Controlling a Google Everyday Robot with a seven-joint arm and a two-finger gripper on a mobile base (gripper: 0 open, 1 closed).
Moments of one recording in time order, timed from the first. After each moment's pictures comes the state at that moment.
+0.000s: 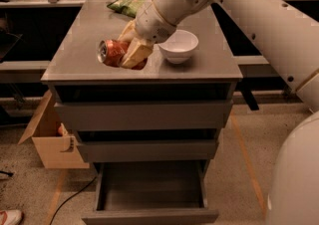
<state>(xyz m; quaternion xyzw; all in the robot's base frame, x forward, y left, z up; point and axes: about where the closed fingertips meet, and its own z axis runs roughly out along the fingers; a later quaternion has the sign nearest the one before) 0.606 0.083 0.916 -0.77 0.51 0.20 0.32</state>
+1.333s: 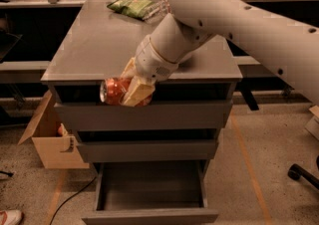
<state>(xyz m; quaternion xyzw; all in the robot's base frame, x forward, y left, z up) 0.521 0.077 0.864 -0.76 0.56 0.19 0.26</state>
